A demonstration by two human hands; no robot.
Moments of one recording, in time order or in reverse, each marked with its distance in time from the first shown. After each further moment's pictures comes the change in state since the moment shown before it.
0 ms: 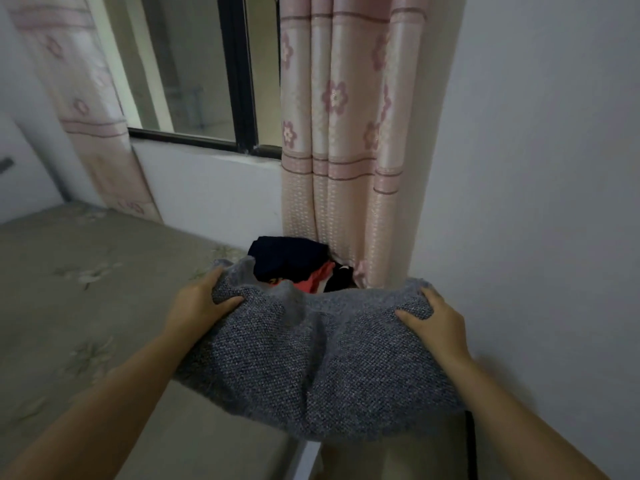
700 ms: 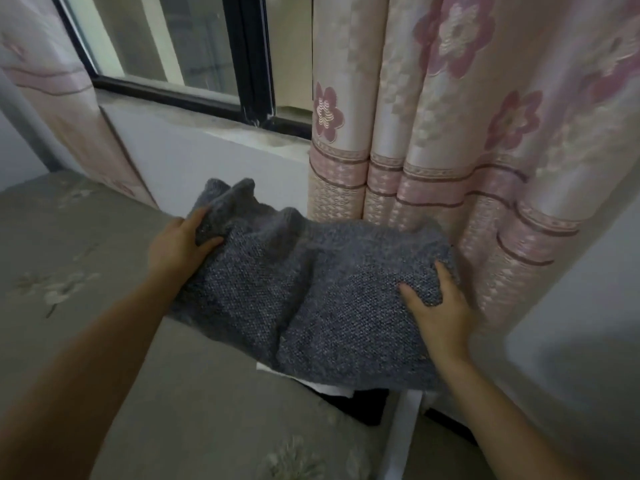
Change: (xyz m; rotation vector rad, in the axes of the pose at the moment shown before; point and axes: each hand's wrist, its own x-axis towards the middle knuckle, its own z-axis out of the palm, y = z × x) left_hand 0.405 -0.092 0.083 0.148 0.092 -0.048; right_hand 0.348 -0.073 0.220 0.184 0.153 -0.105
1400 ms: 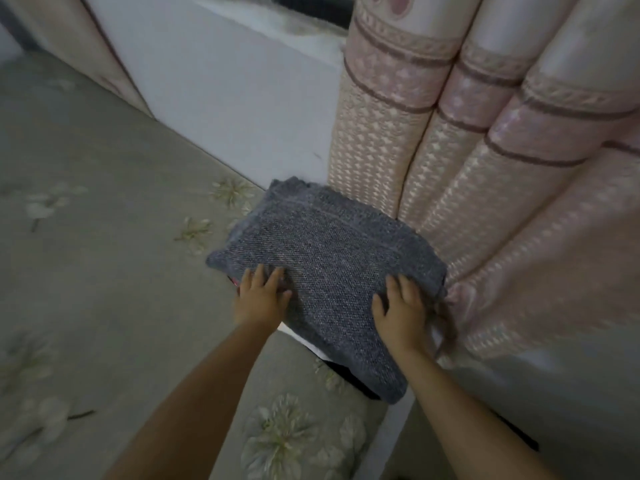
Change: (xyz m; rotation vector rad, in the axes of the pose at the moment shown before) left_hand -0.088 0.021 0.210 0.060 -0.626 -0.266; right_hand -0.007 0.100 0.137 -0.593 -0.548 -0.056
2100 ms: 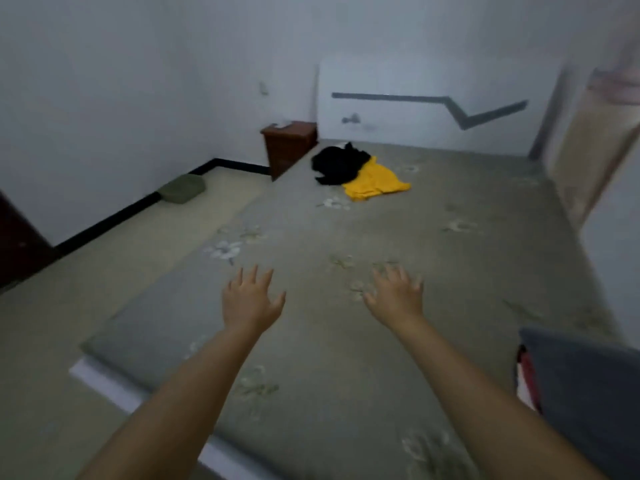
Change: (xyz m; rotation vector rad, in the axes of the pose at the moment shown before) left_hand -0.482 -0.116 -0.061 0.014 0.605 -1.294; right_hand -0.260 -0.276 -0.046 -0.194 -0.290 -1.495
